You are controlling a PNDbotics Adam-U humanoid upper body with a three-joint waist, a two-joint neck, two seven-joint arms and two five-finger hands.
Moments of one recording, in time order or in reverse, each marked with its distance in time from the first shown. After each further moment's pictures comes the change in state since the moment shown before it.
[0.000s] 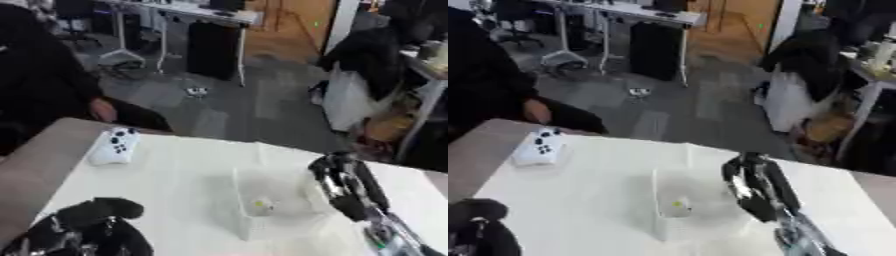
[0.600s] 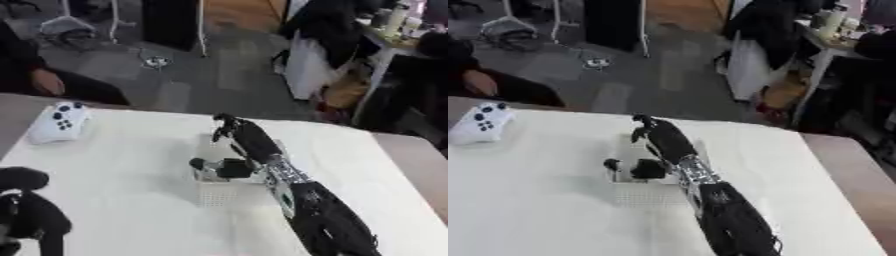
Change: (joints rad) left arm -0.086 -0.049 -0.002 0.000 0.054 0.013 -0.019; right arm -0.433 0.295 -0.139 0.740 1.086 0.157 0.063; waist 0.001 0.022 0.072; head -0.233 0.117
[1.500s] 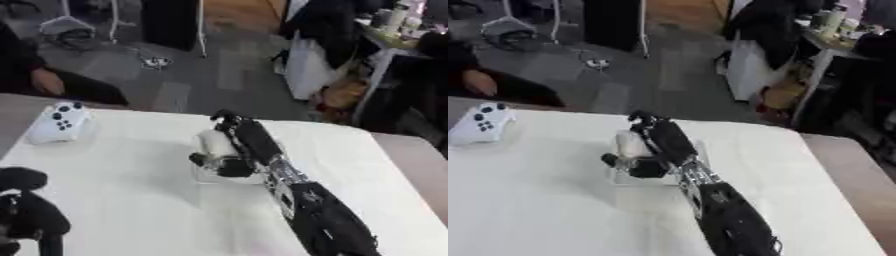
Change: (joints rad) left arm -0.004 0.000 -0.001 0.000 0.006 0.001 -0.001; right arm -0.014 0.001 -0.003 0.027 0.073 -0.017 -0.088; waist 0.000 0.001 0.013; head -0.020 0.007
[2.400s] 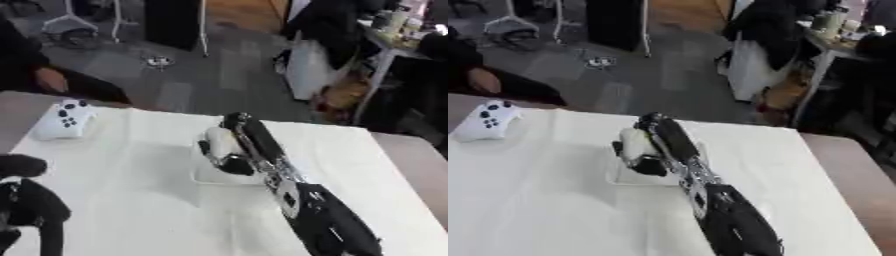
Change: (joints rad) left arm 0.001 0.016 0.001 0.000 0.010 0.002 0.002; right arm 0.013 0.007 0.013 -0.049 -0.156 -0.182 -0.126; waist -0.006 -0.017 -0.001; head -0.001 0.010
